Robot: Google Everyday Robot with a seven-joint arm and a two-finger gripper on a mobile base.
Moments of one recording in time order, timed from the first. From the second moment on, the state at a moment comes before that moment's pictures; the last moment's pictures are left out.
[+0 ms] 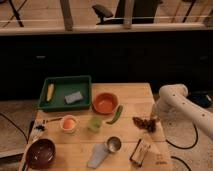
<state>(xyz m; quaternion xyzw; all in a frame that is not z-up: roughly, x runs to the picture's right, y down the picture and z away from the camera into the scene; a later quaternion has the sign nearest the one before) 0.308 0.190 0.845 -0.29 -0.20 -0.39 0.85</state>
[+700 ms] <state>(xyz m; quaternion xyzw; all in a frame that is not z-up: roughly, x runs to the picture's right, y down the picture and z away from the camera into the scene) 0.302 0.170 0.797 -0.30 -0.23 -0.41 0.83</state>
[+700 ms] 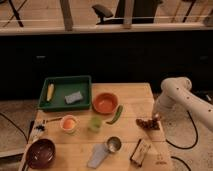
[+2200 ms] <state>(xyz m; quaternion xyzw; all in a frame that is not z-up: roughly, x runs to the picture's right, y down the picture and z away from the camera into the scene) 0.274 0.166 0.773 -0.29 -0.24 -0.44 0.82</state>
